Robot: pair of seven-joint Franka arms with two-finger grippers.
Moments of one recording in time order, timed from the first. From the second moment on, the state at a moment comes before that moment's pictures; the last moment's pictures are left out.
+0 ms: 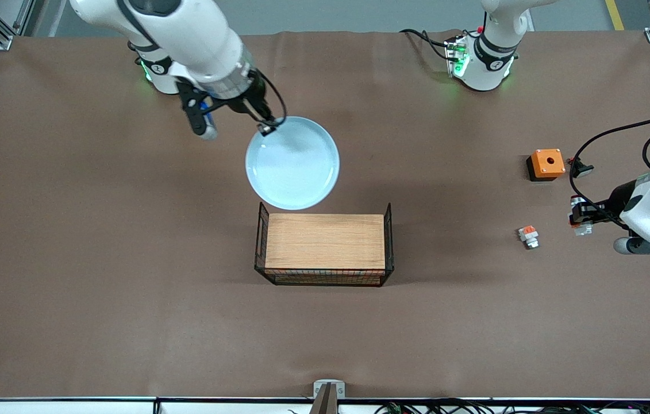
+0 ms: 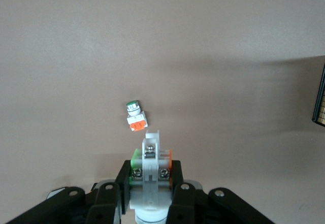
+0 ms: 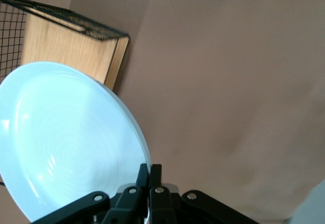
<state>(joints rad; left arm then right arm) 0.24 0.29 -0.26 -1.56 0.02 1.76 -0.01 0.60 0.20 0.09 -1.52 0.23 1.80 1.91</state>
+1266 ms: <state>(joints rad) 0.24 0.29 -0.28 -1.56 0.02 1.76 -0.06 0.66 0.52 0.07 -1.40 0.16 2.00 2.07</state>
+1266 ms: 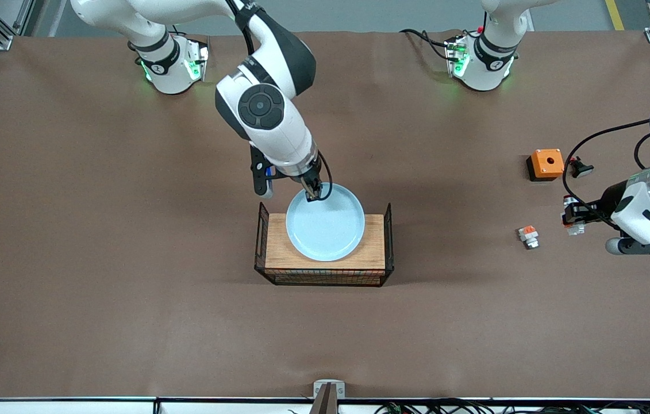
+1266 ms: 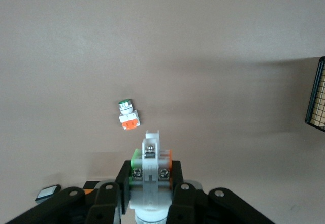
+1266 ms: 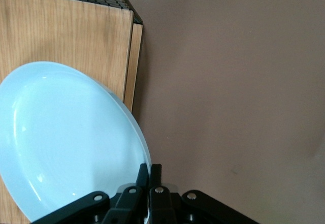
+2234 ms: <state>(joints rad) 0.22 0.29 -0.33 -1.52 0.02 1.76 -0.20 0.65 0.62 0.06 -1.40 0.11 2.08 2.07</state>
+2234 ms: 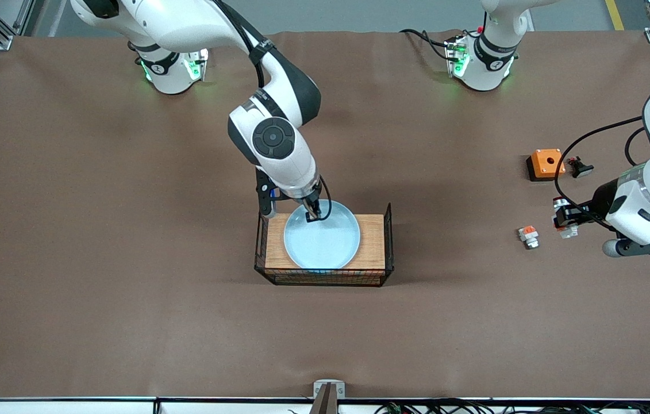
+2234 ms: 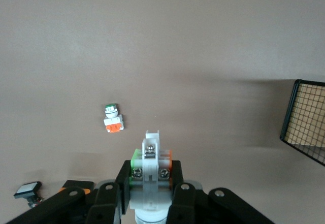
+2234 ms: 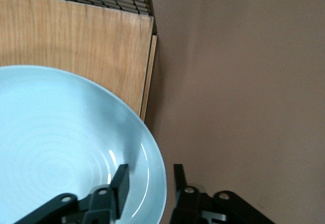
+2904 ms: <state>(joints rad) 0.19 0.29 -0.34 -1.49 0.00 1.72 -0.30 0.65 0.45 0.06 -1.34 0.11 1.84 2.05</state>
